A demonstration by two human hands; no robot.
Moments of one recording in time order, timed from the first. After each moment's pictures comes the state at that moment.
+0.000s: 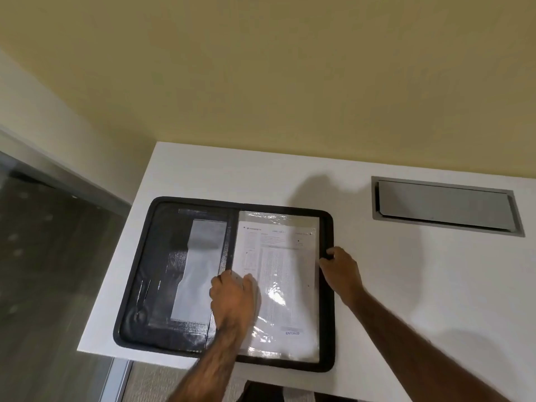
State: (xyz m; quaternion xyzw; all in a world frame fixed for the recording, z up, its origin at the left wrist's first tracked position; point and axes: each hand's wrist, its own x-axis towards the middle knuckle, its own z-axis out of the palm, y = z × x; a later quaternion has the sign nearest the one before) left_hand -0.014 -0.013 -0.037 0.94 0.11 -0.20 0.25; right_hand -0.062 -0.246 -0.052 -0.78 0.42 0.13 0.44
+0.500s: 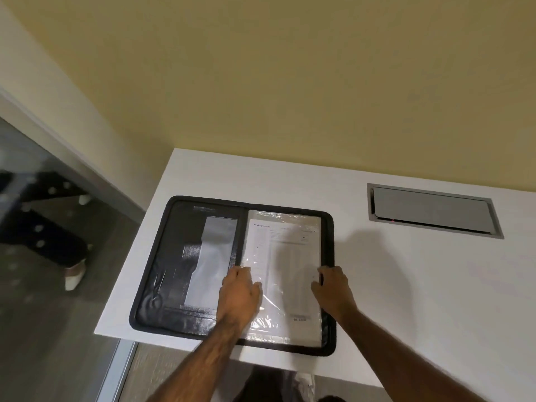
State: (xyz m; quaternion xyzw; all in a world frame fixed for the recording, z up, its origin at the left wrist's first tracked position) left_hand -0.032 0.027 -0.031 0.94 -0.08 -0.20 0.26; right_hand -0.112 -0.196 -0.049 -0.85 0.34 0.19 0.34
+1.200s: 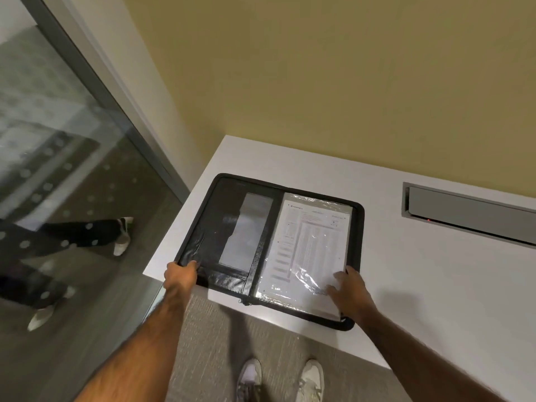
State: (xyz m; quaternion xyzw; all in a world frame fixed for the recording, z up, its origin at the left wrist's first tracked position) left_hand -0.023 0.218 -0.047 0.84 0.38 -0.15 0.36; right_hand -0.165 -0.161 -0.047 -0.90 0.24 0.20 0.31
